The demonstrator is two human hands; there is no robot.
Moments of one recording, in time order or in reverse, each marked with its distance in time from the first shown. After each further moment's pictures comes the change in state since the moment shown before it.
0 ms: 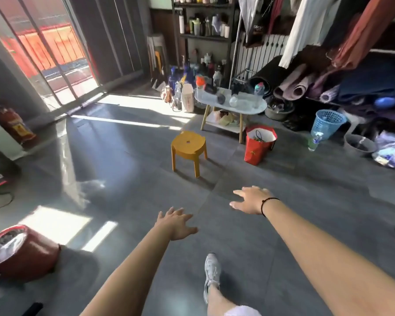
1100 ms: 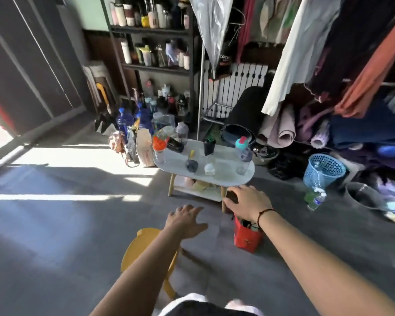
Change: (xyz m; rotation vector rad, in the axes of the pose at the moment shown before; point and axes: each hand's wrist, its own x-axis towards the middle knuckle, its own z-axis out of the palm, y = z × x) left_hand 0.674 0.092 -0.504 0.048 0.134 0.255; right_hand 0.614 0.172 -0.432 0.192 0.337 0.121
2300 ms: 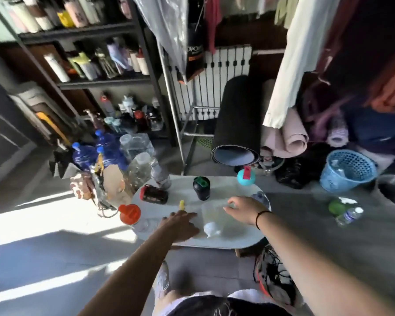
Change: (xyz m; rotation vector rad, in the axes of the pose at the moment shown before) left_hand 0.448 -0.045 -0.191 0.158 -0.217 0.097; right_hand 0.445 0.097 -0.041 0.320 -0.235 0.234
